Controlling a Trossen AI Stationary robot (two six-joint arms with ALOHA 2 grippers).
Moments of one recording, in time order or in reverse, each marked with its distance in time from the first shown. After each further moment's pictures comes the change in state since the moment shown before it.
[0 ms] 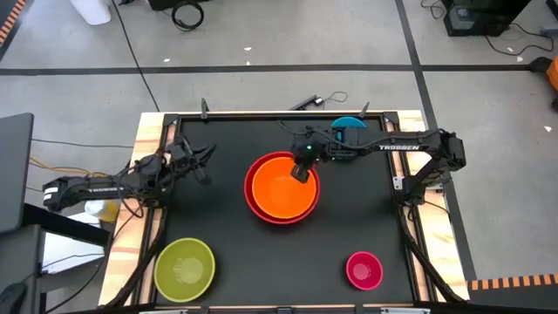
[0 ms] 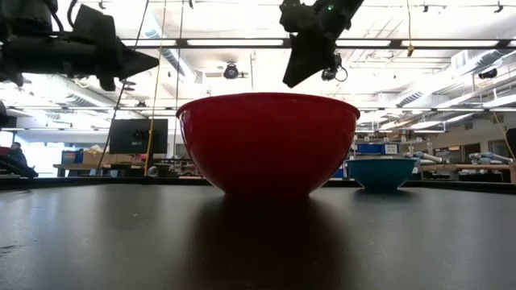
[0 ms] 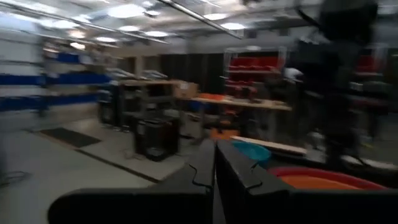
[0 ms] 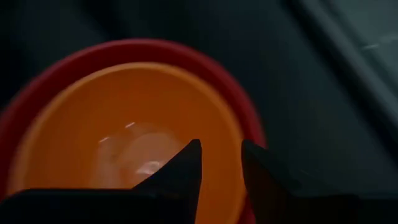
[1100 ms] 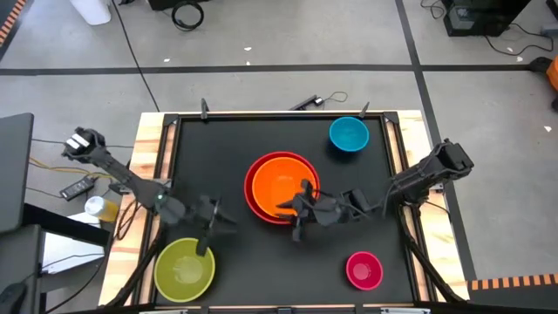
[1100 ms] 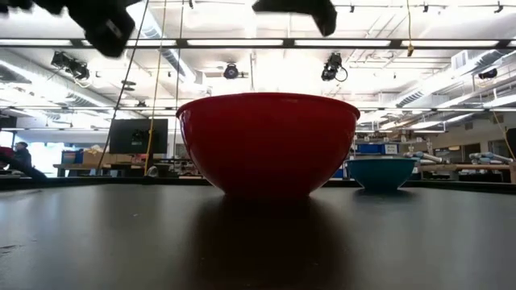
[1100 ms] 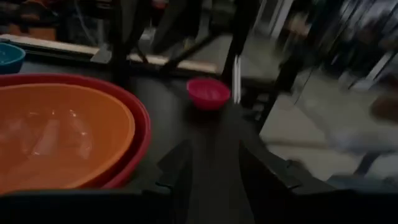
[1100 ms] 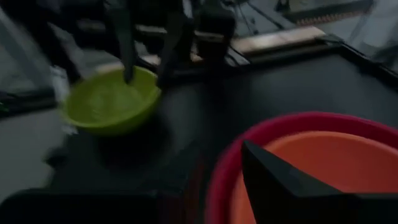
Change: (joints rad) left arm -0.808 0.604 0.385 -0.193 -0.075 -0.335; right arm 0.497 -0.009 -0.290 0.762 0.262 0.125
